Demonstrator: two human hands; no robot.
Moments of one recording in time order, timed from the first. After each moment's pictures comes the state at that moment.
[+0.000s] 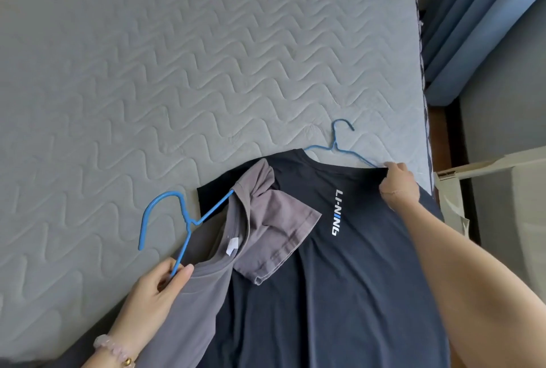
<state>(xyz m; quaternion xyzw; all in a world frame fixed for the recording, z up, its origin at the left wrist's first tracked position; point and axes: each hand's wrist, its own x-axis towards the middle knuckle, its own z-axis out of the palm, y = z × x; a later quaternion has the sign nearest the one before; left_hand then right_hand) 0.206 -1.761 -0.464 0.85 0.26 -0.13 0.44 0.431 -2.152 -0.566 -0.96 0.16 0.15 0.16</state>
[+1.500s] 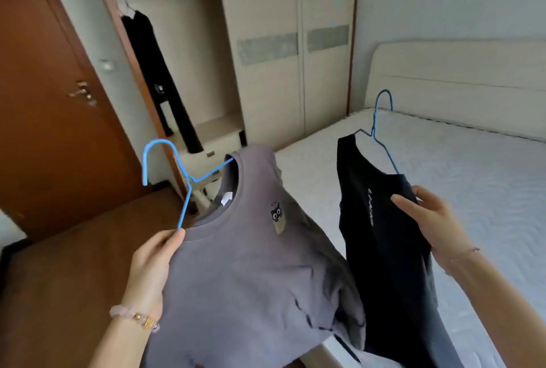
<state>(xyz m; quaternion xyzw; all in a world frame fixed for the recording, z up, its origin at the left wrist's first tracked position) -0.349 -1.391 -0.047 0.58 0.42 0.38 0.59 -0.049 -1.638 -0.041 -0.70 -0.21 0.18 0.66</state>
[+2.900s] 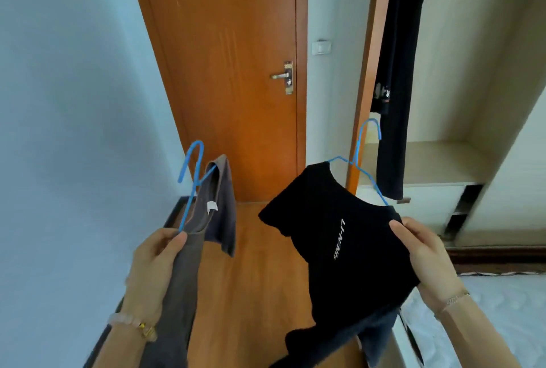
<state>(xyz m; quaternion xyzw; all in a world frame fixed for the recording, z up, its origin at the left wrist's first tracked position) -0.457 -0.722 -0.069 0.50 0.62 0.53 0.29 -0.096 -0.734 -0.100 -0.54 -0.42 0.41 0.60</state>
